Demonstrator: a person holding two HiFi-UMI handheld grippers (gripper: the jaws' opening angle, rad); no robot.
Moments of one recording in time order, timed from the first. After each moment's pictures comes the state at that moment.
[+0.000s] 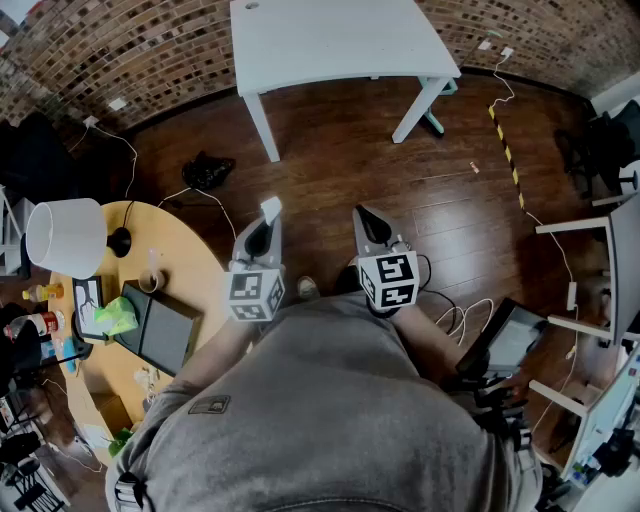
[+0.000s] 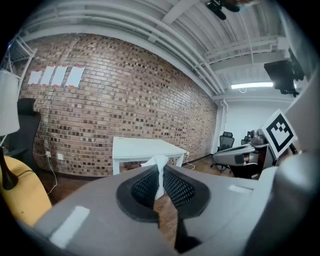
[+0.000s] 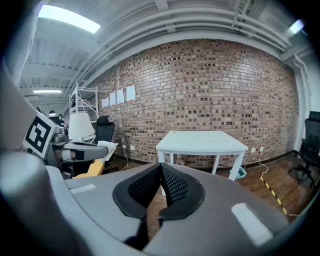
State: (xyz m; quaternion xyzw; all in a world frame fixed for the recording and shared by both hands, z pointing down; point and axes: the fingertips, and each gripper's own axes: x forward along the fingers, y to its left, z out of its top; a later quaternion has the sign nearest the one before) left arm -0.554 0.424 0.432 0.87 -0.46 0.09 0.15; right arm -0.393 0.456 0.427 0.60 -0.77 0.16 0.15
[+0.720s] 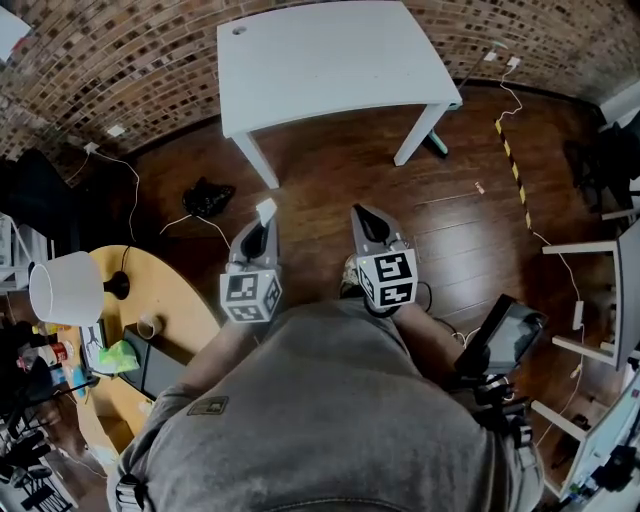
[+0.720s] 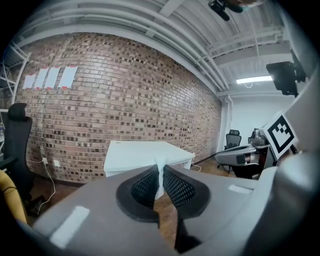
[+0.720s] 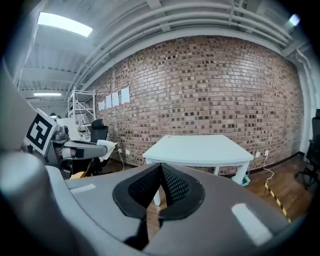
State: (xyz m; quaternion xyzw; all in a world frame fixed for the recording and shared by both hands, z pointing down) left arm -0.486 0.309 0.425 0.86 -0.48 0.10 0.13; right arm -0.318 0.340 0.427 0.60 -0.78 0.15 0.14
